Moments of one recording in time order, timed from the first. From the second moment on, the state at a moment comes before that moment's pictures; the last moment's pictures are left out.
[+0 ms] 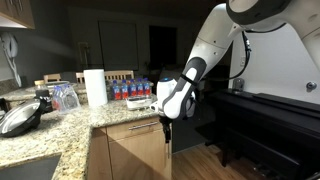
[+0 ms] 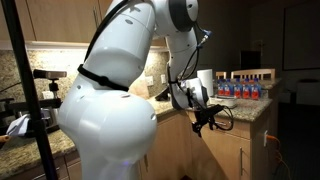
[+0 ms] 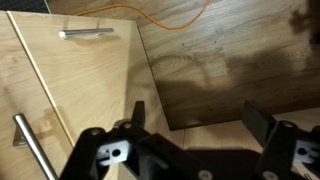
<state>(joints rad) 0.10 0.51 0.10 -2.13 -0.44 2.77 -0.64</state>
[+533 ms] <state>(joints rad) 0.30 0.53 -0.10 -2.17 -0.77 2.89 -0.43</state>
